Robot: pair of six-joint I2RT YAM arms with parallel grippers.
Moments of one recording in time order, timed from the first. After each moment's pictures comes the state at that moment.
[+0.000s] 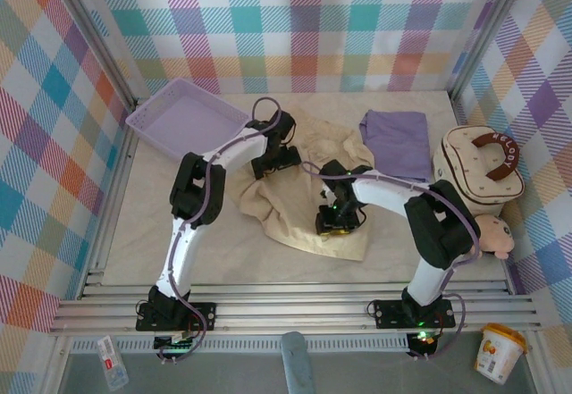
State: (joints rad) left arm -0.51 2.34 1.97 -0.90 -0.01 -0.80; right arm 0.62 1.72 1.05 -0.83 -0.32 0.43
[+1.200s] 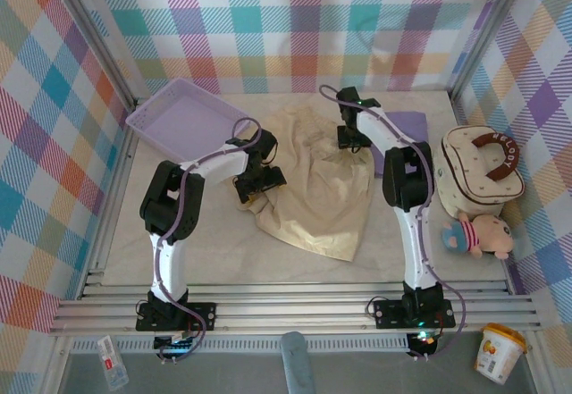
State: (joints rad) left arm -0.50 2.03 1.46 -0.79 0.08 -0.89; right arm 0.29 2.40 2.09 -0.97 0.23 0.23
